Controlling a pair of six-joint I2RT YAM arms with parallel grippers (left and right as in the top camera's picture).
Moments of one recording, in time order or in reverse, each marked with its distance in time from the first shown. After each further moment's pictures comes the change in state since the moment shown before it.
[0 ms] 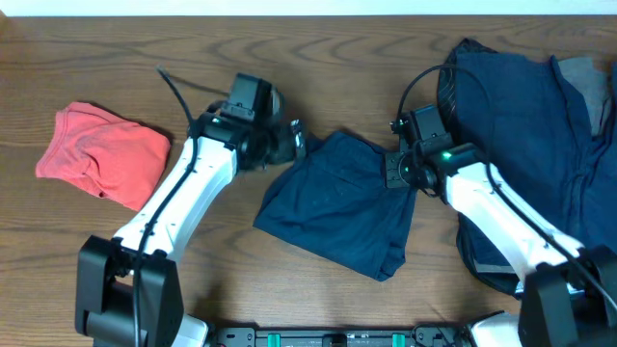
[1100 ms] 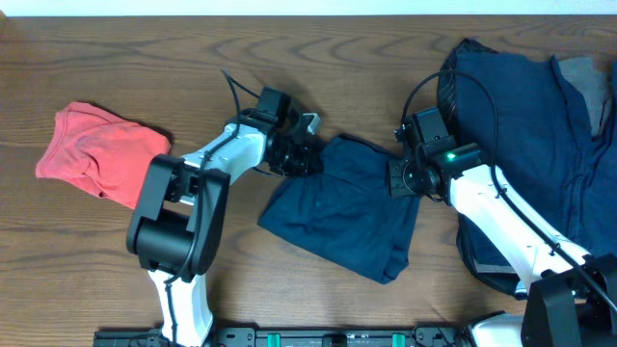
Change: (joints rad) left arm -0.001 0.366 0.010 0.174 0.387 0.295; right arm 0.000 -0.015 0.003 -0.100 0.000 0.009
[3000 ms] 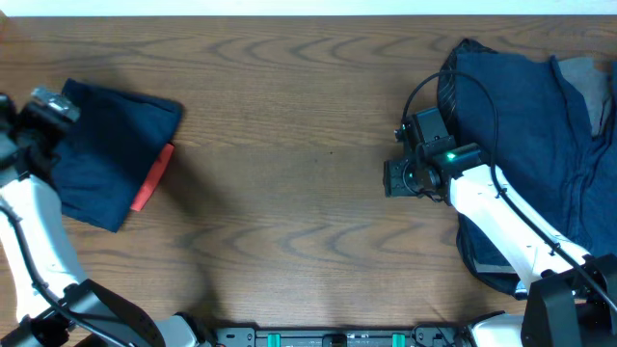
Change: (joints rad) left arm 0.943 -0.520 -0.001 0.078 -0.398 -0.236; right arm 0.000 0.000 0.000 0.013 -0.001 0.013
